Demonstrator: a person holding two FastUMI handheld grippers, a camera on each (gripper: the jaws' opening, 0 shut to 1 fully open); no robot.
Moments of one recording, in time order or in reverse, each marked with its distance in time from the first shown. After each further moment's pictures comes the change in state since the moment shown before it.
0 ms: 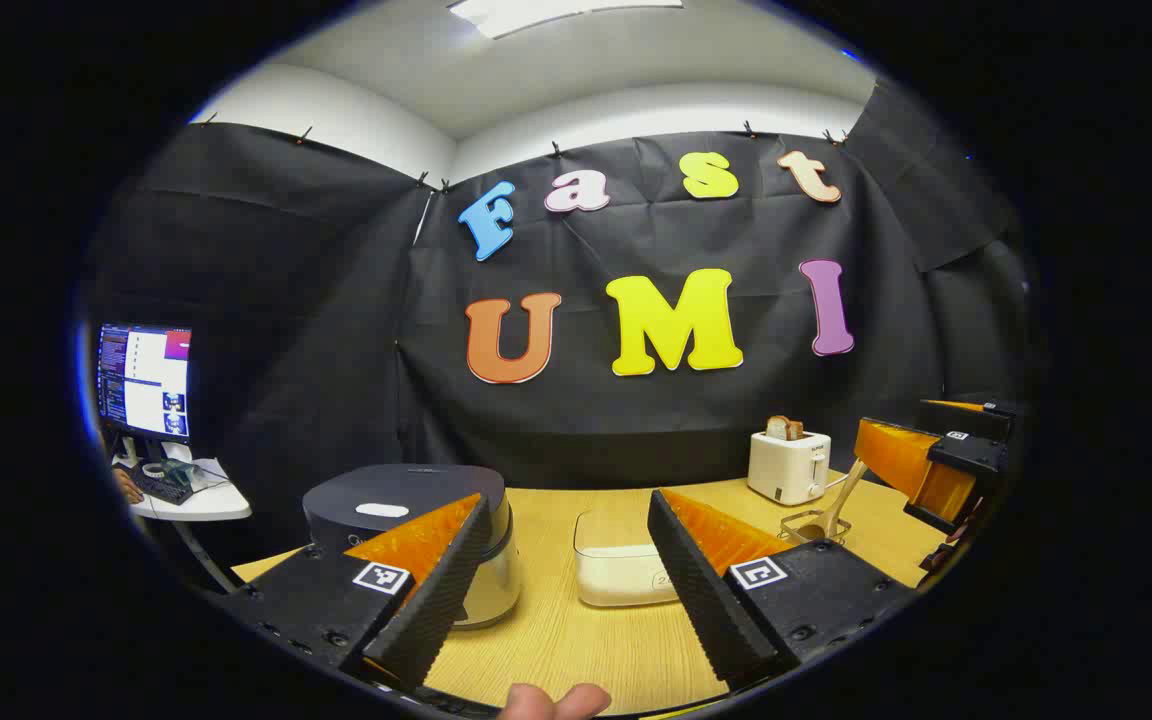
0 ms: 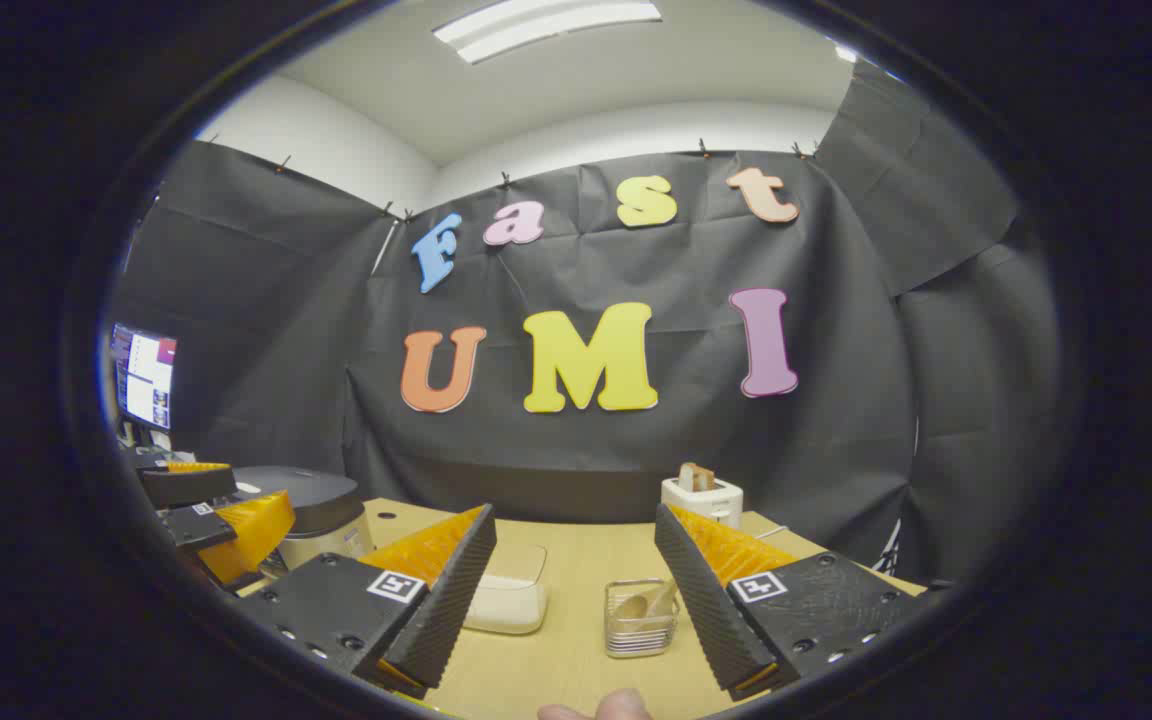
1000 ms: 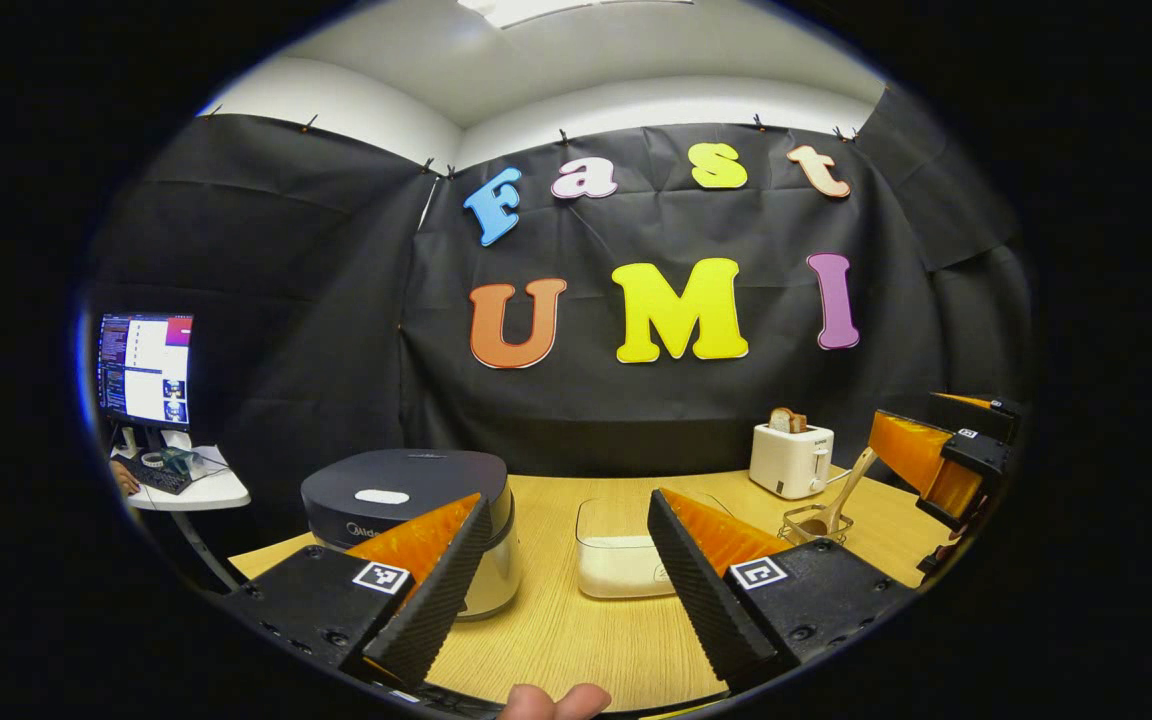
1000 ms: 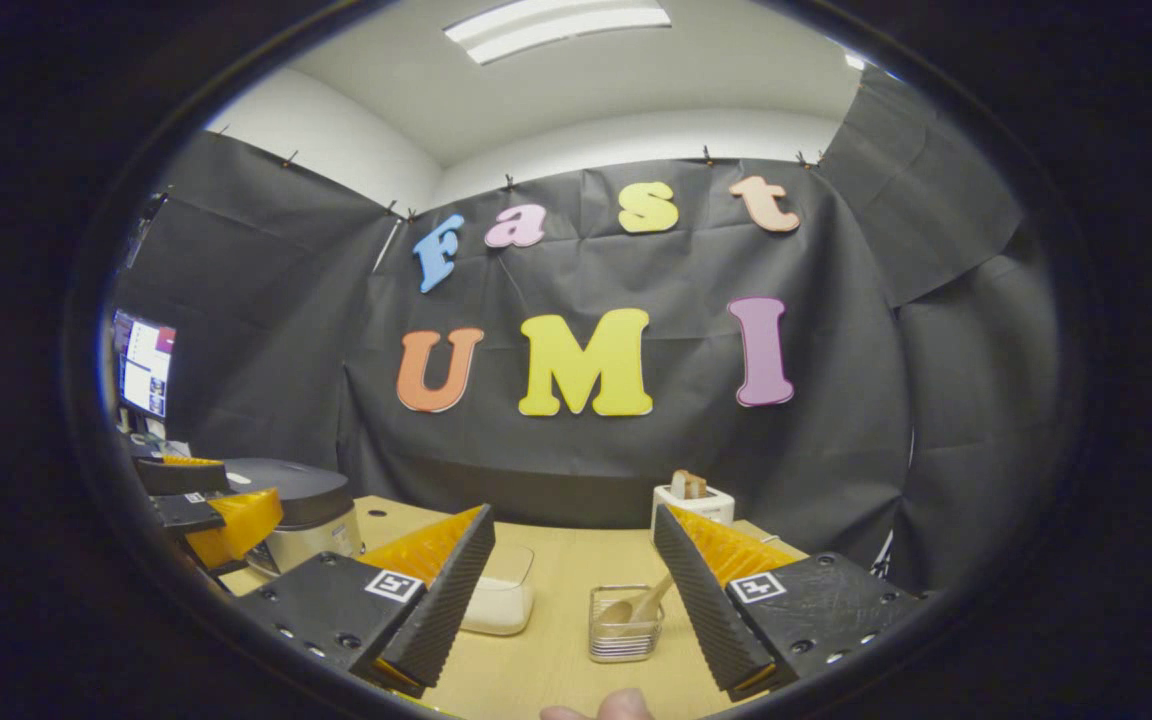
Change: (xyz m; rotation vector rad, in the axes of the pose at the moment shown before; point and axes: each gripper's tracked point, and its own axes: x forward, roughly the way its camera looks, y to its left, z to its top) left arm 0.002 0.002 -0.009 -0.015 0.039 0.015; right arm 0.004 -0.020 0.001 -0.025 -0.016 -0.025
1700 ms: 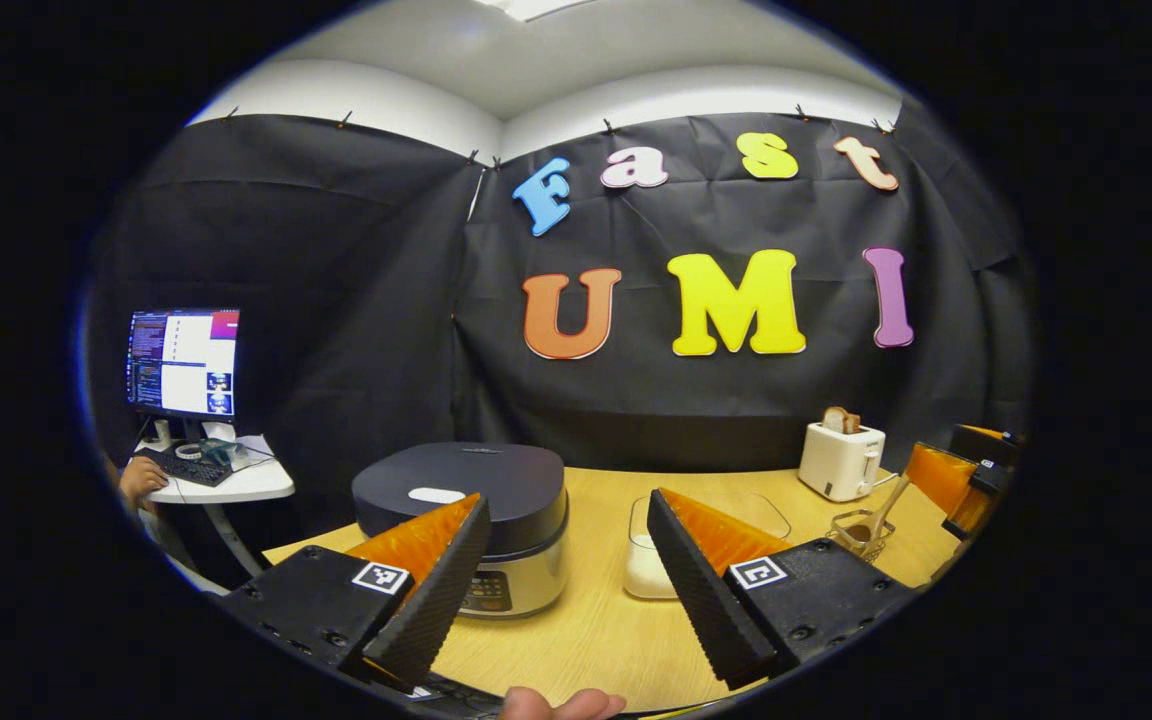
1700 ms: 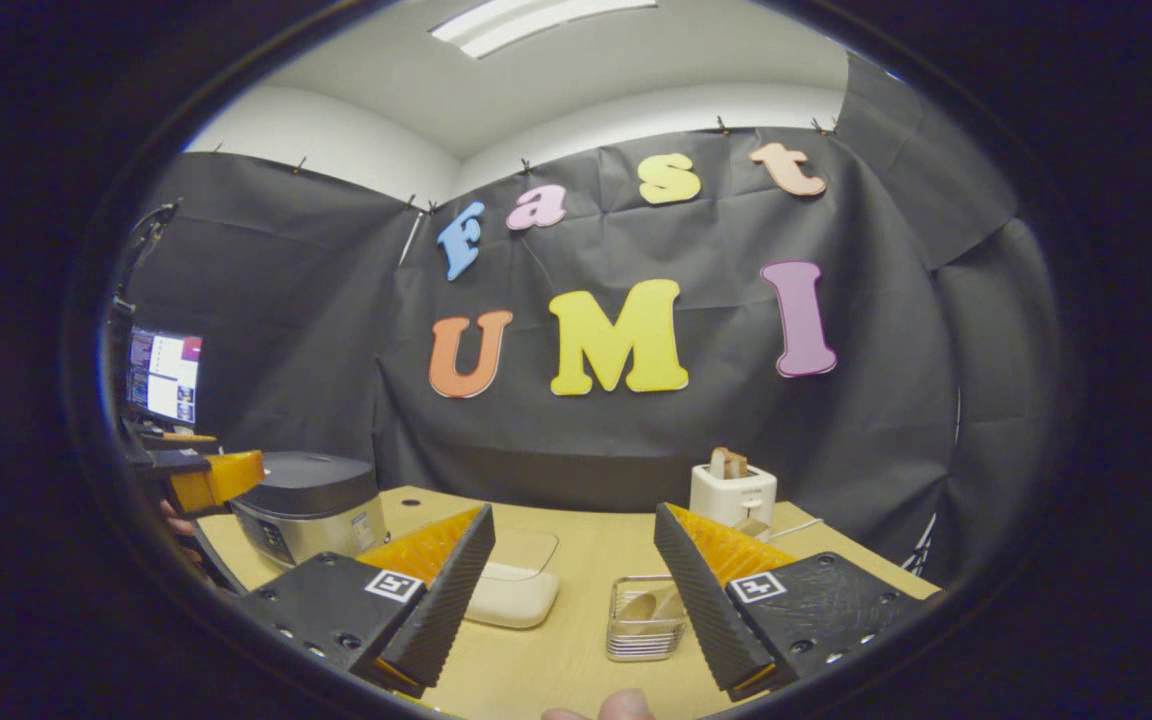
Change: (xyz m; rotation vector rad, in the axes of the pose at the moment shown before) left arm 0.002 0.052 0.004 -0.016 0.050 0.190; right arm 0.023 -0.003 -0.023 0.029 0.056 0.137
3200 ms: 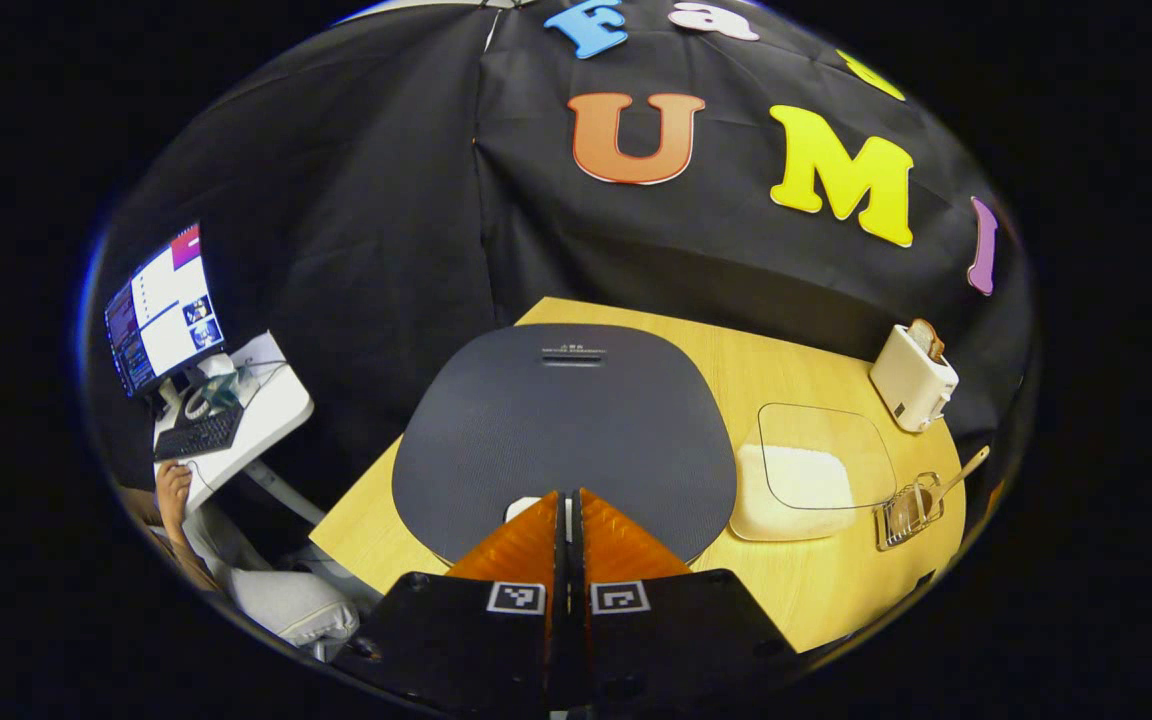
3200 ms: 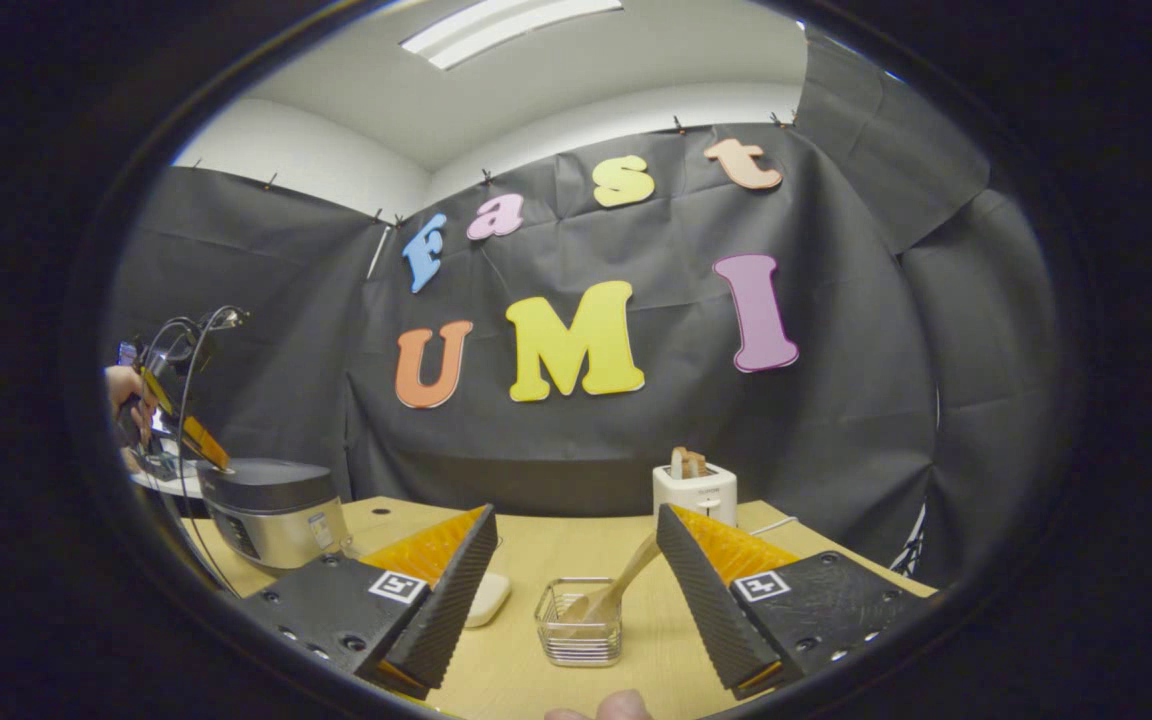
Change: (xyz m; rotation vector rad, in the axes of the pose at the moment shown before) left arm 0.086 0.088 -0.048 -0.036 0.653 0.020; right arm 0.003 -0.065 -0.014 0.060 -0.035 -0.055
